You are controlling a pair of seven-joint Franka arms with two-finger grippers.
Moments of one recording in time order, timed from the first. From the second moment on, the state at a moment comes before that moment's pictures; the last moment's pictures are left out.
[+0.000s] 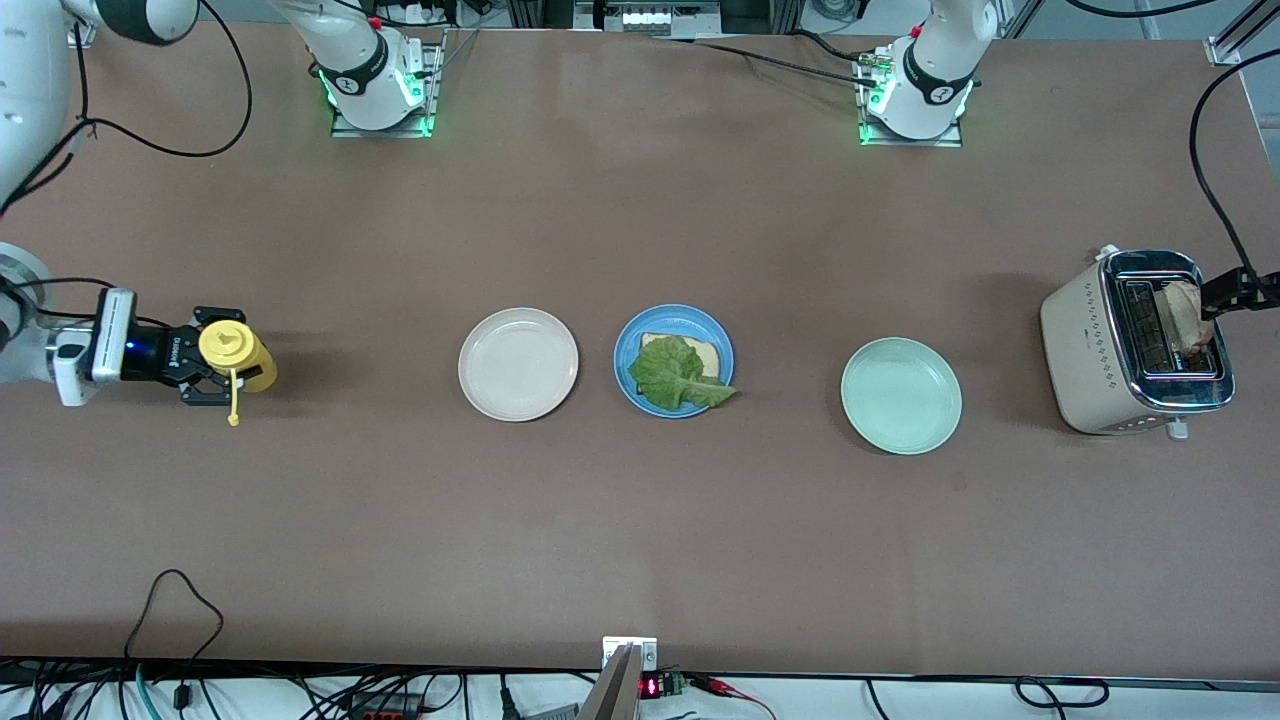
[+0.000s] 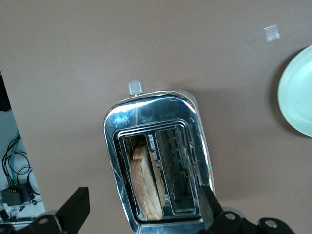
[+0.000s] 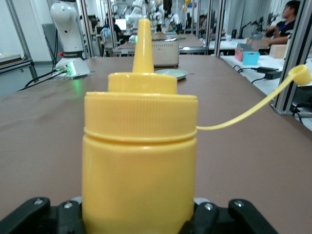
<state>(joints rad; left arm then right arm) 0.29 0.13 0.03 -1.83 0.19 1.99 0.41 -0.14 0.76 -0.38 -1.60 1.17 1.31 -2.51</state>
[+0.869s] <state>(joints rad) 0.41 0.21 0.03 -1.93 0.10 2.08 0.41 -0.27 0.99 -0.38 -1.58 1.30 1.17 -2.69</state>
